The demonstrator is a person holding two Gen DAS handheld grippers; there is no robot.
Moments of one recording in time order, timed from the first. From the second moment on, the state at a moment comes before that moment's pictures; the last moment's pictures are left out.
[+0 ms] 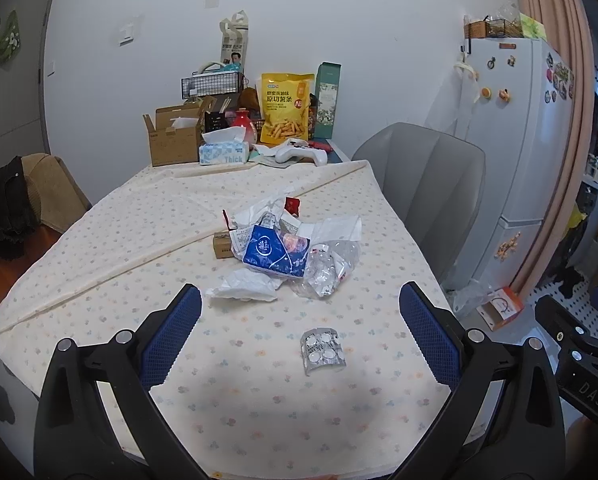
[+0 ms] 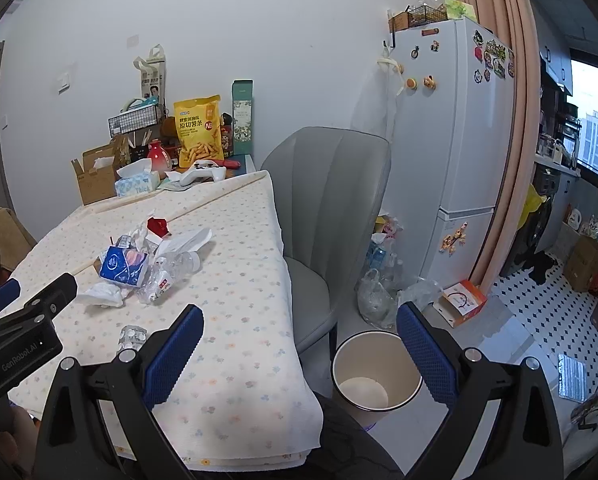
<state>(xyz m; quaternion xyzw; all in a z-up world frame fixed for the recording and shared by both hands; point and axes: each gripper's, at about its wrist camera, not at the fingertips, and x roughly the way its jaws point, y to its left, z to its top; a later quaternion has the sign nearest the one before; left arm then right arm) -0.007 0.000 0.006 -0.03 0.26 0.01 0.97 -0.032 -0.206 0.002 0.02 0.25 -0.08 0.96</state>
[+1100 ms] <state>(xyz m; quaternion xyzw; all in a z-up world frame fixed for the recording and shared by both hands) -0.009 -0.002 0.010 -0.03 0.25 0.00 0.97 -0.034 -0.209 0.006 0.02 0.25 -0.09 0.96</state>
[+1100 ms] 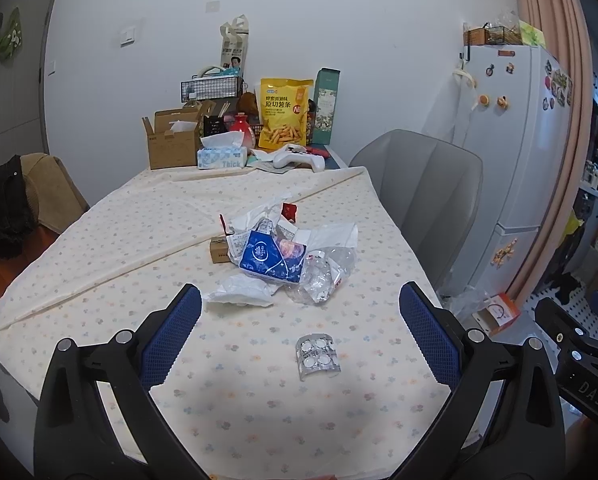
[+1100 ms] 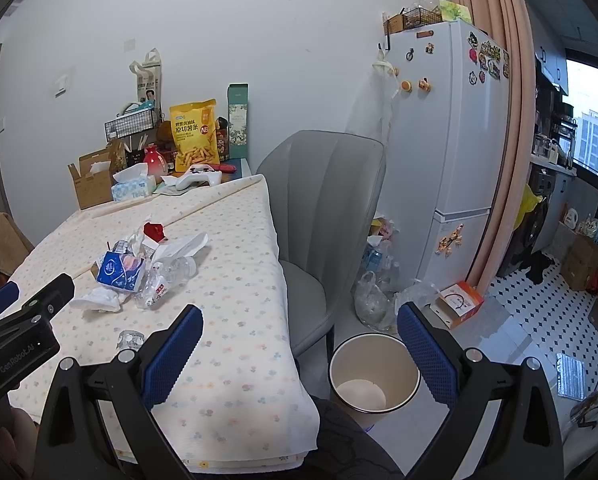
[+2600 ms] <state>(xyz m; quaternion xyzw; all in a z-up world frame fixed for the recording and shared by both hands) 0.033 0.107 -0.065 -0.07 0.33 0.10 0.94 0.054 -0.068 -0.081 -0.03 0.39 0.10 0.92</state>
